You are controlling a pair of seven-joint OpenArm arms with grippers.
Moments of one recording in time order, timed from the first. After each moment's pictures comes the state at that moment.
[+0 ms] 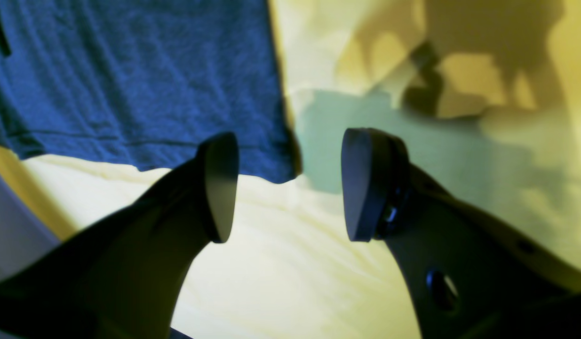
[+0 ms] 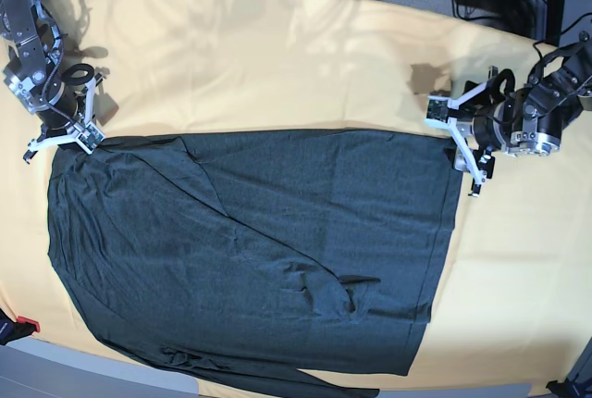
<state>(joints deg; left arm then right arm) -25.0 -63.7 54.1 108.4 -1.0 -44.3 30.1 -14.2 42.7 -6.7 89.9 -7.0 28.4 -23.6</state>
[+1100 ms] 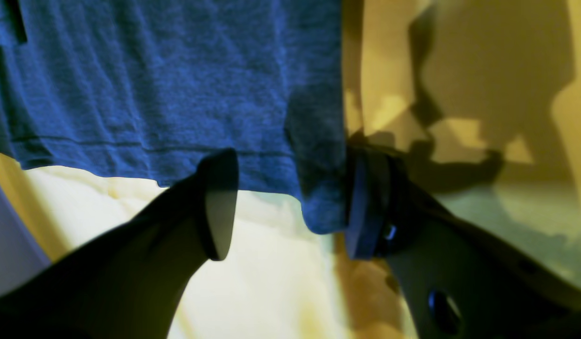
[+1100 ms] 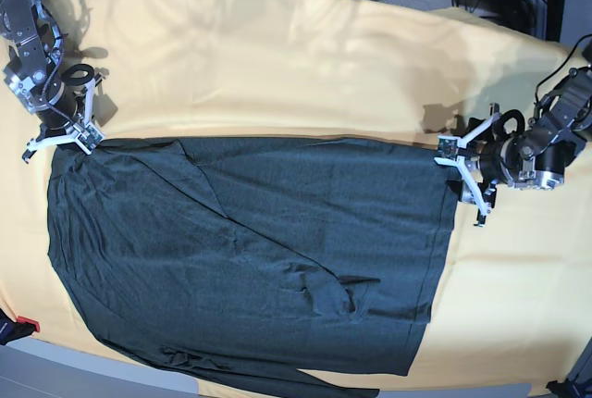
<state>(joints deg) -30.5 -58.4 54.1 91.1 8.7 -45.0 12.0 -14.2 42.7 -6.8 89.9 -7.0 27.5 -24.3</state>
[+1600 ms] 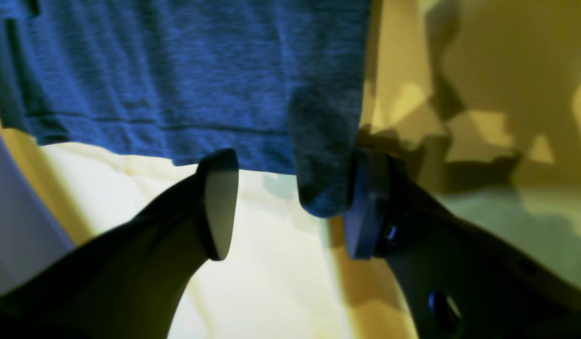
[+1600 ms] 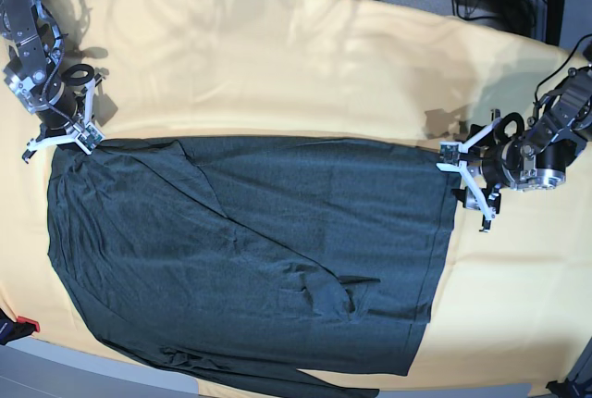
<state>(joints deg) -30.5 -58.5 54.1 91.1 10.3 -40.2 13.8 -14.2 42.7 -6.8 89.9 -7.0 27.5 -24.3</state>
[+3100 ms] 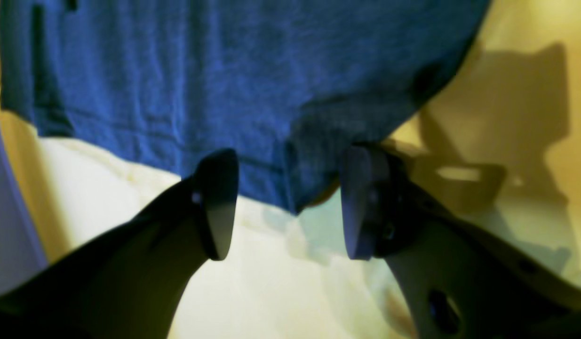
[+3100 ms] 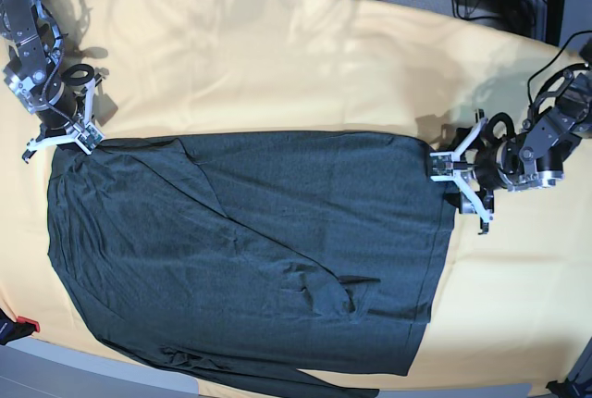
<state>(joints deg) -30.4 -57.2 54.1 90.7 -0.5 -37.6 15.8 -14.2 42.7 -6.8 89.9 -7.0 27.5 -24.3</state>
